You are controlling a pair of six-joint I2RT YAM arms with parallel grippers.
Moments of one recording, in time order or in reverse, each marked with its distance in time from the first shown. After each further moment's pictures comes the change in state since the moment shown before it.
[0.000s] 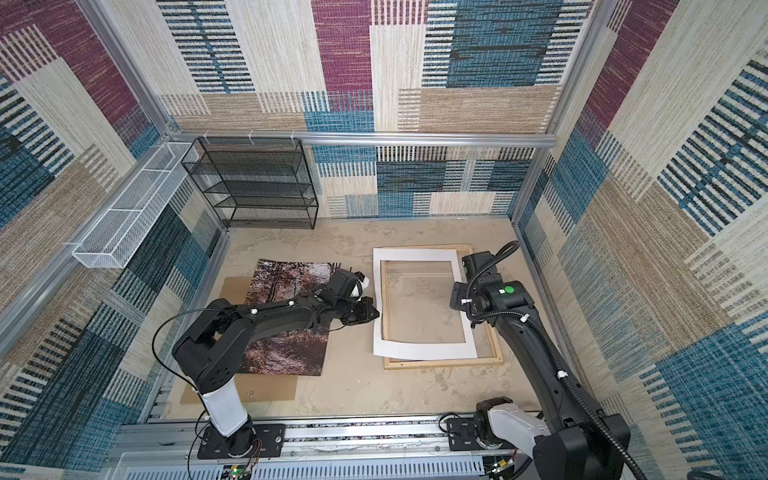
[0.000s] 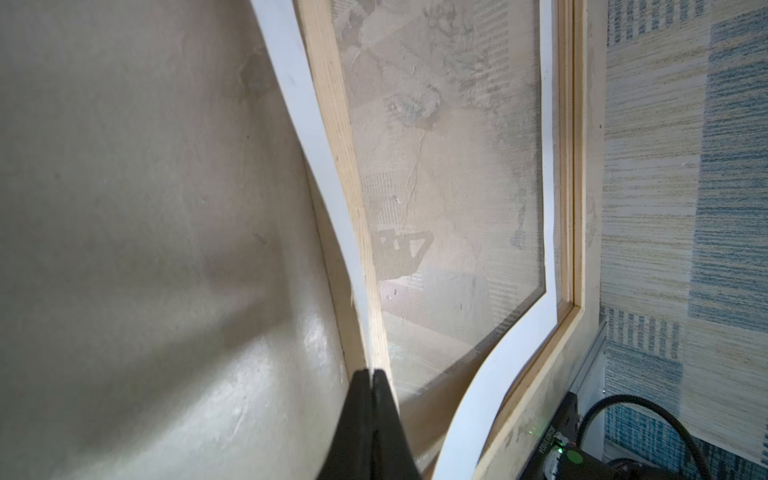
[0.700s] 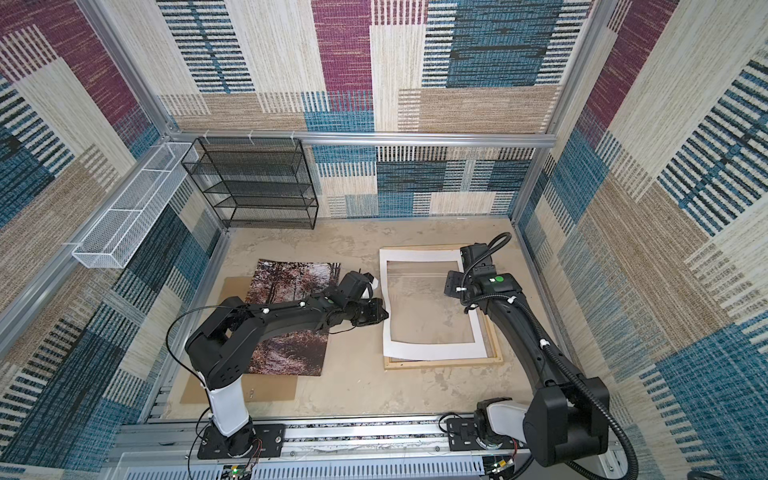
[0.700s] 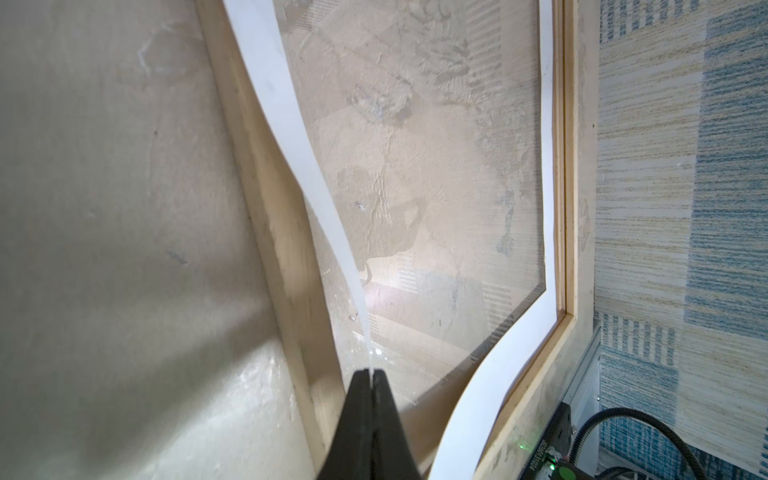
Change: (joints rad) left arm -0.059 0.074 0.062 0.035 -0.030 -0.054; right arm -0.059 0.141 -0.041 0.268 -0.073 -0.078
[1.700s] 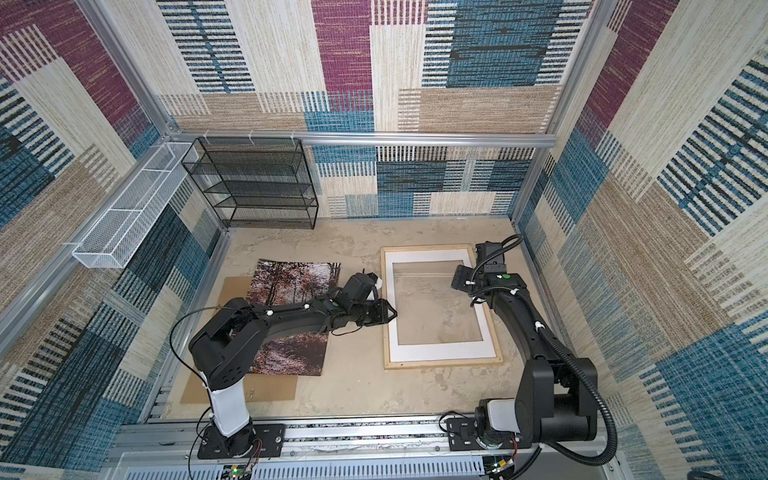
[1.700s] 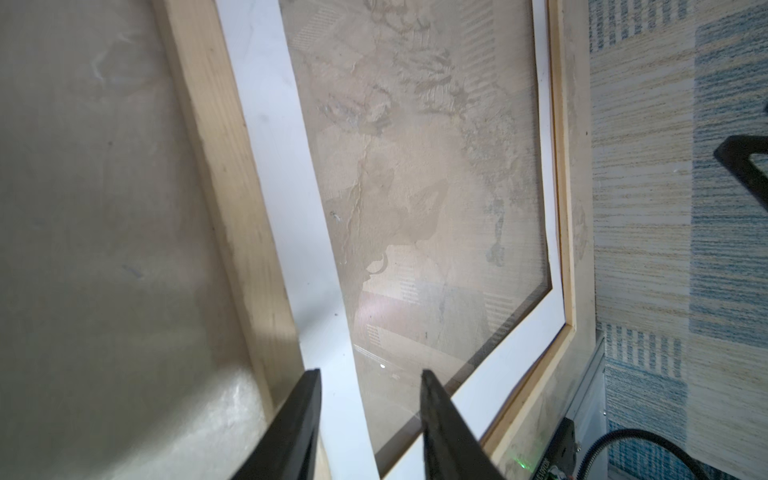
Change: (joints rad) left arm -0.037 -0.017 0.005 0.013 -0.079 -0.013; right arm -0.150 0.085 -0.045 0.176 -0.130 -0.014
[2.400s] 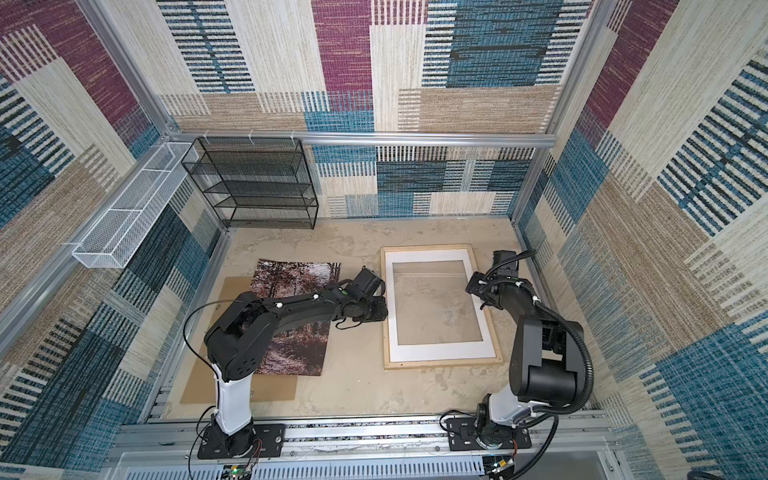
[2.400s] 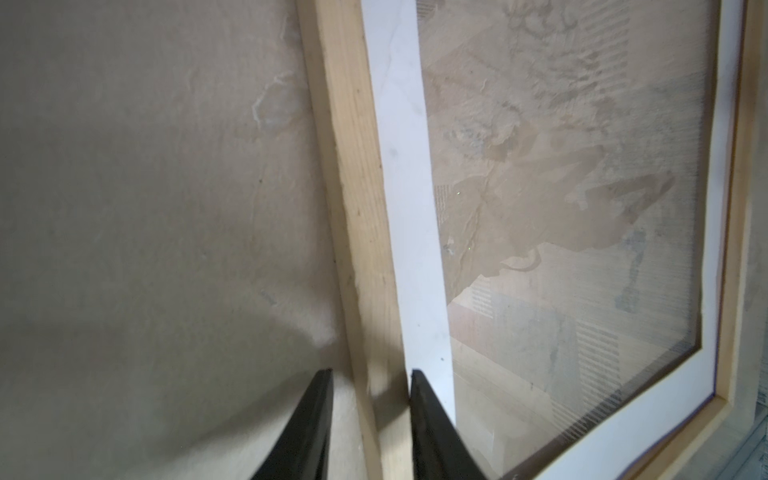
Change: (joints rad) left arm 0.012 0.121 0.188 -0.286 -0.152 0.071; right arm -0.183 0.218 -0.067 0.188 -0.132 0.011
